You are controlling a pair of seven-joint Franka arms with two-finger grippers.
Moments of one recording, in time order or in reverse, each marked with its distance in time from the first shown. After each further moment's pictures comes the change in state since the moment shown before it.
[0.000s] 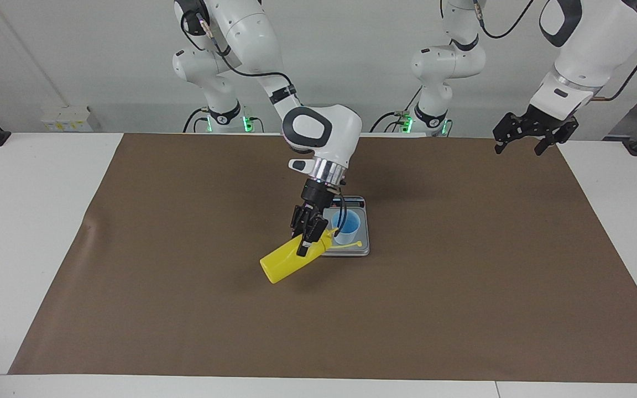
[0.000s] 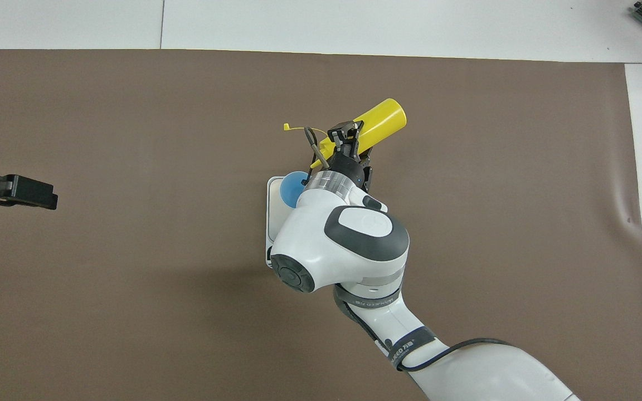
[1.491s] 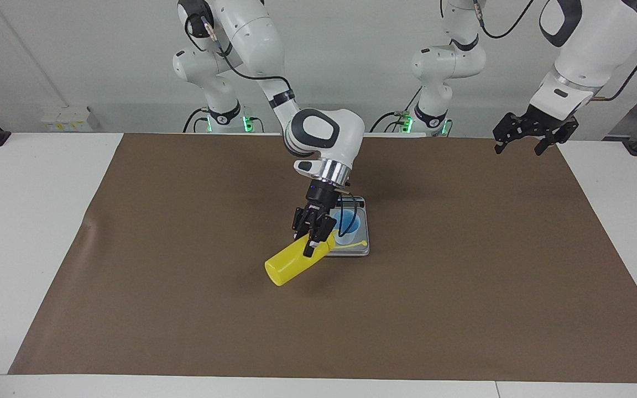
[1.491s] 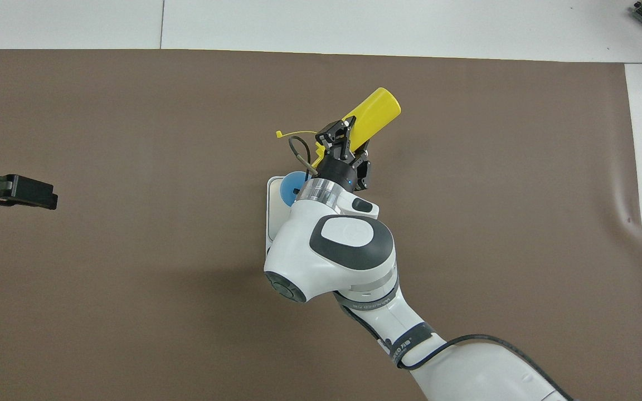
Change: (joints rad) left arm 0.000 0.000 0.000 0.000 0.000 0.000 0.000; right arm 0.020 0.021 0.002 -0.003 -0.150 -0.020 0.003
